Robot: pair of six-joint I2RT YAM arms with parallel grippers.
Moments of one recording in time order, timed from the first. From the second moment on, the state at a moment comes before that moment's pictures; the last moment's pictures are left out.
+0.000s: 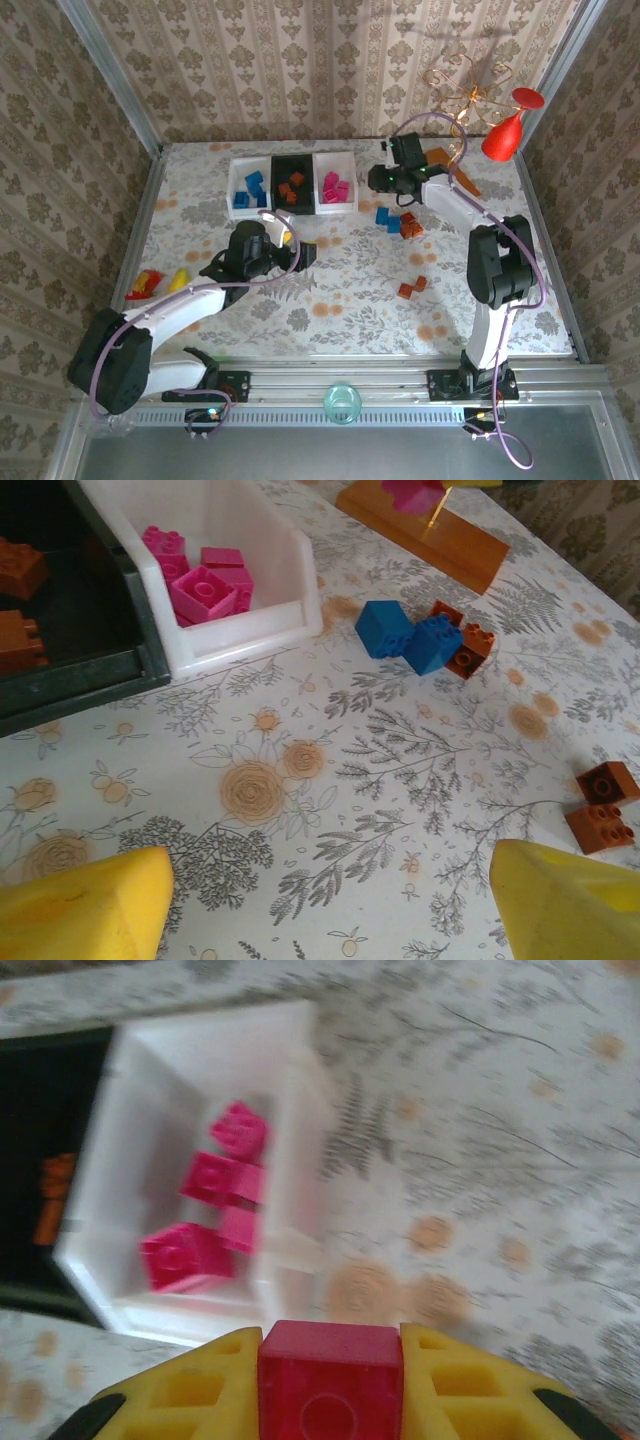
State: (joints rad) left arm -0.61 1.23 0.58 0.19 0.20 -0.23; right arm 0.30 1.91 1.54 -0.39 -0.09 0.30
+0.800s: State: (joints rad) left arm -0.61 1.19 0.57 0.18 0.15 -0.23; right arm 0.38 2.30 2.05 -0.47 -0.03 0.31
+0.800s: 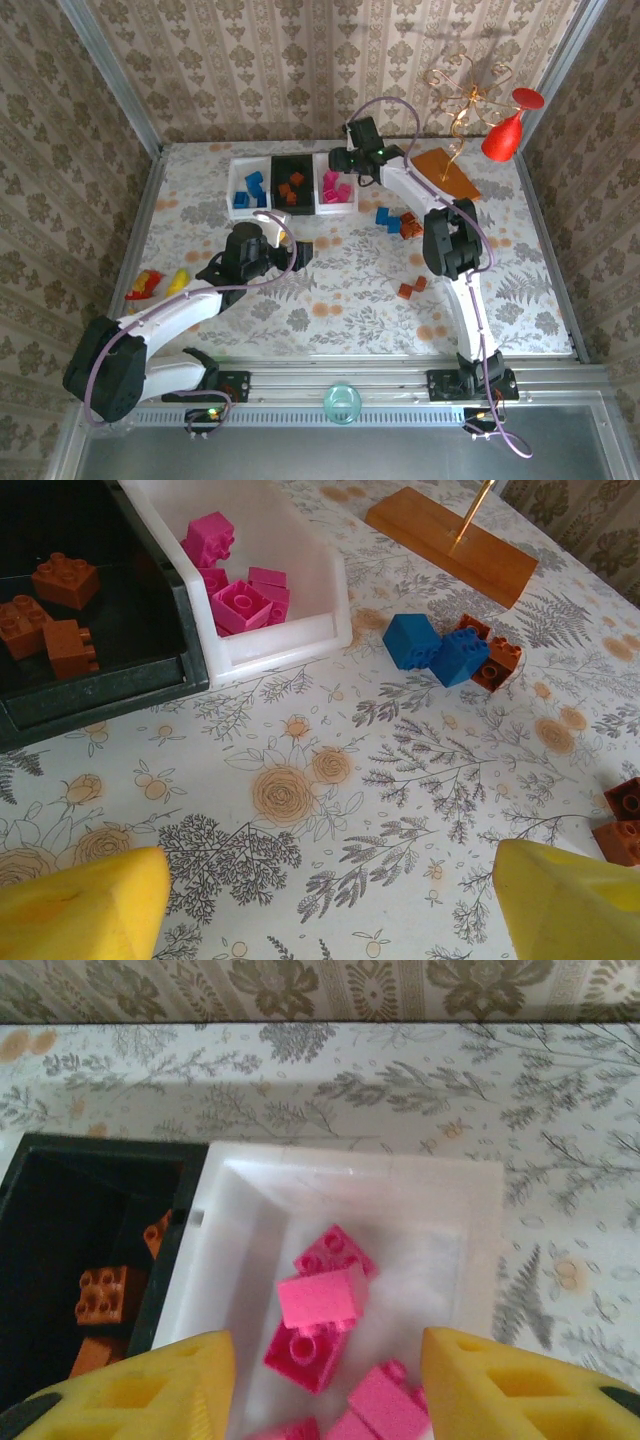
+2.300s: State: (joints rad) left arm -0.75 1.34 0.63 0.23 0.28 -0.22; right arm 0.39 1.88 1.15 -0.14 0.12 0.45
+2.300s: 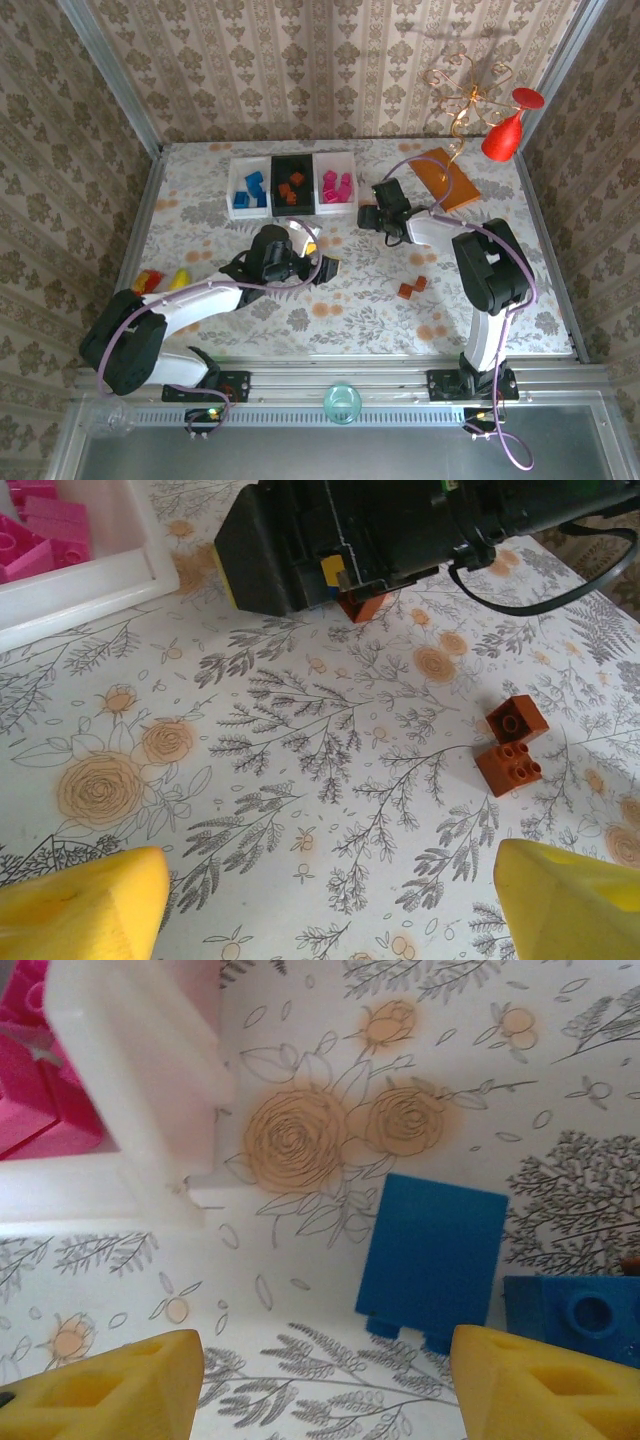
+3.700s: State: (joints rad) left arm -0.75 1.38 0.63 0.23 0.27 -0.21; right arm 0.34 2.11 1.44 -0.32 0.19 0.32
